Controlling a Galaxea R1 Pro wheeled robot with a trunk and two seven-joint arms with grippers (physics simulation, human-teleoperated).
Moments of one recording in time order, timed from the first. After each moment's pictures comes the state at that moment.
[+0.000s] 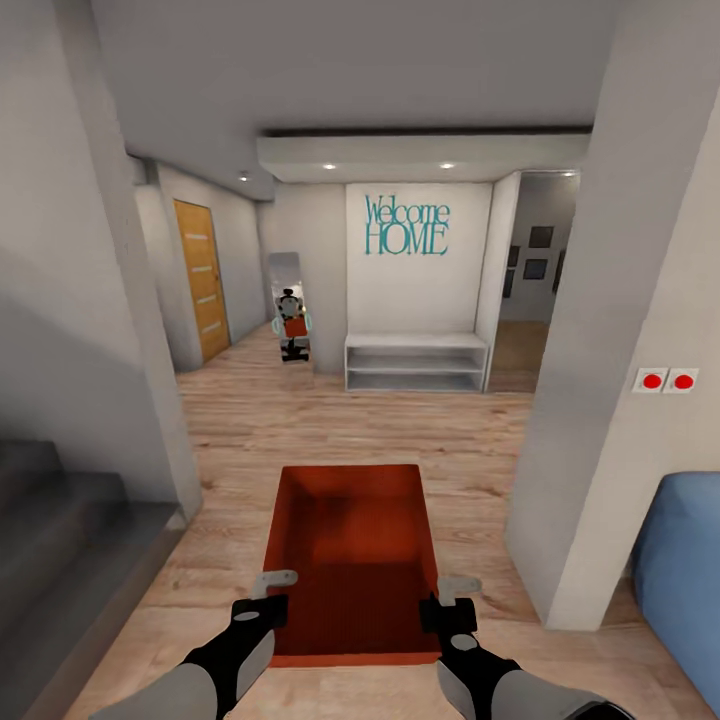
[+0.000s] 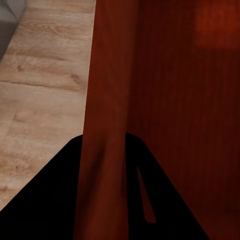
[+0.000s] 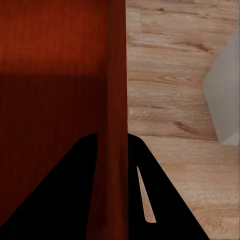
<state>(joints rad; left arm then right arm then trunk) -0.63 -0.11 -0.13 -0.20 0.17 0.01 0.28 -0.66 0.15 0.33 -0.02 -0.21 -0.28 -0.26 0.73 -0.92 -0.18</state>
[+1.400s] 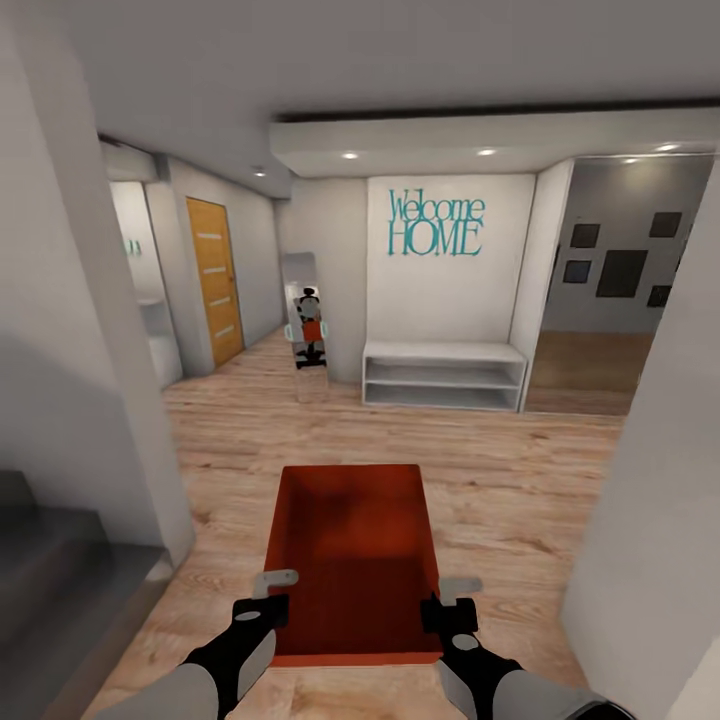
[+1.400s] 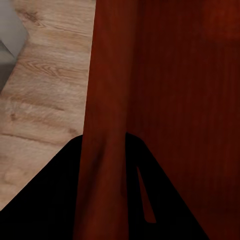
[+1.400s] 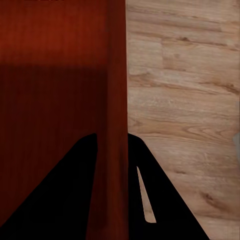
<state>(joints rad) -0.63 -0.12 -0.13 -0.20 0.16 0.01 0.28 -0.66 0.15 0.33 -0.02 -0.22 -0.29 -0.25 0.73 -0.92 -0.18</state>
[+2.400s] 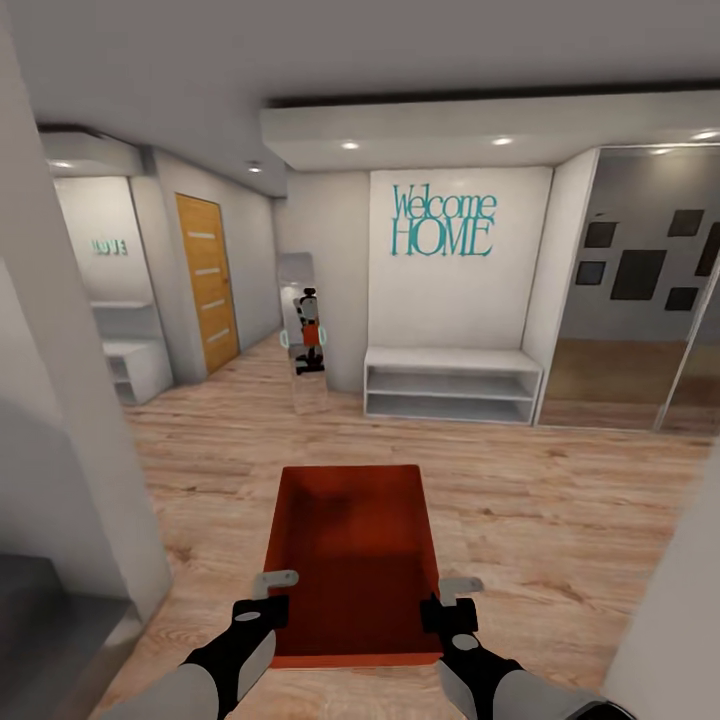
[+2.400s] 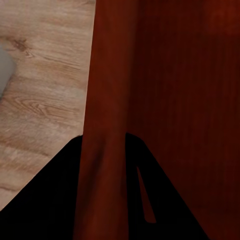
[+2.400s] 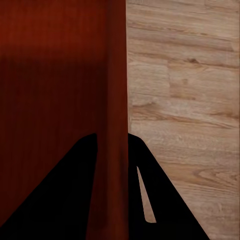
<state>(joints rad) -0.63 -0.12 -0.13 -0.20 0.17 0.01 0.28 -0.66 0.15 0.33 -0.02 -0.22 -0.28 -0.25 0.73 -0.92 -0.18</state>
